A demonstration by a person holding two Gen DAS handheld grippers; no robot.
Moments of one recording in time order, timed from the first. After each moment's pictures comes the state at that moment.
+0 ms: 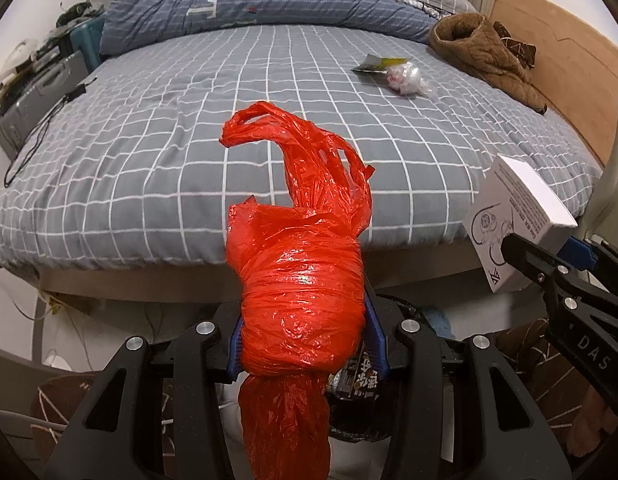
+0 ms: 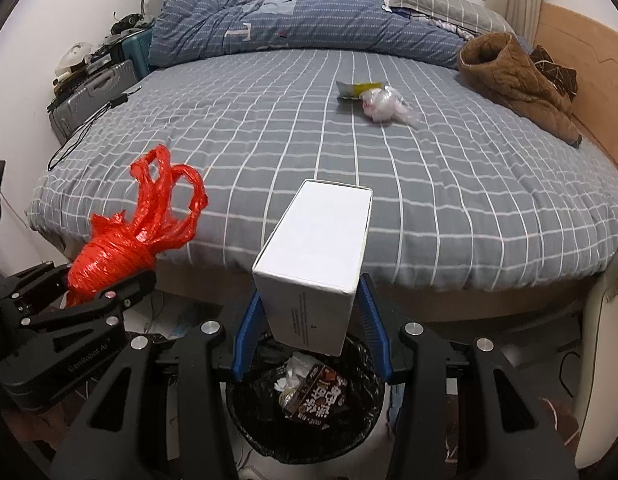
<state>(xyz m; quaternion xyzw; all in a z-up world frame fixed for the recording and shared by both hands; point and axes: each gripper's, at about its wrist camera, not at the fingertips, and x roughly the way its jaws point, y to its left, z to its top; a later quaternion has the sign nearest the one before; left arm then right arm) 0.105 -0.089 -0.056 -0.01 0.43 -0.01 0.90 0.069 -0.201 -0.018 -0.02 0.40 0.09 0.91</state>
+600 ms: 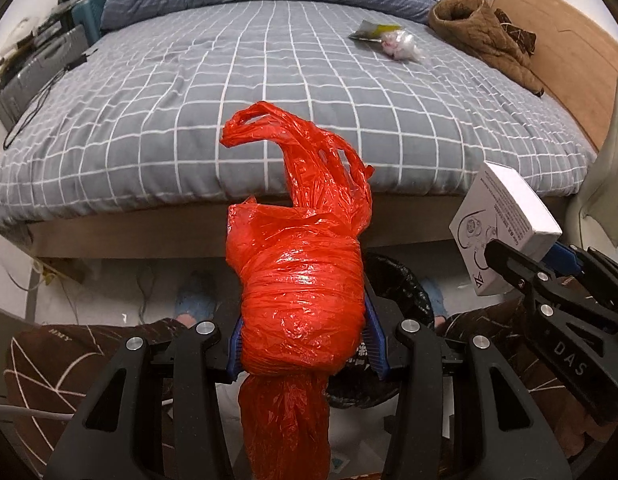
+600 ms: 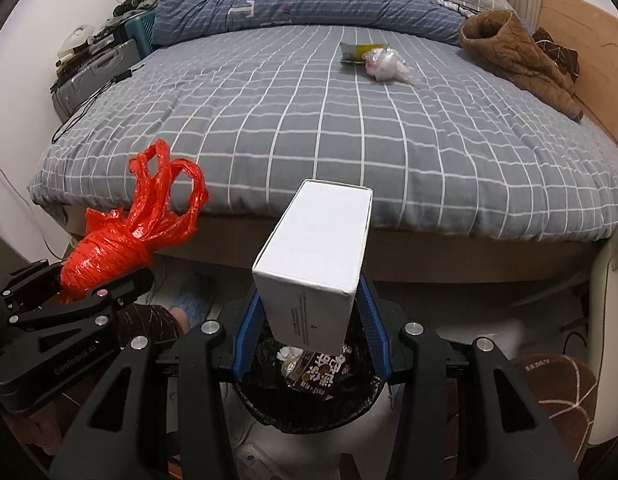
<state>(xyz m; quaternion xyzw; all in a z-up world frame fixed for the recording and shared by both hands) 0.066 -0.095 -0.086 -0.03 0.46 -0.01 0.89 0.031 -0.201 -0.055 -0.02 0.43 0.10 0.90</state>
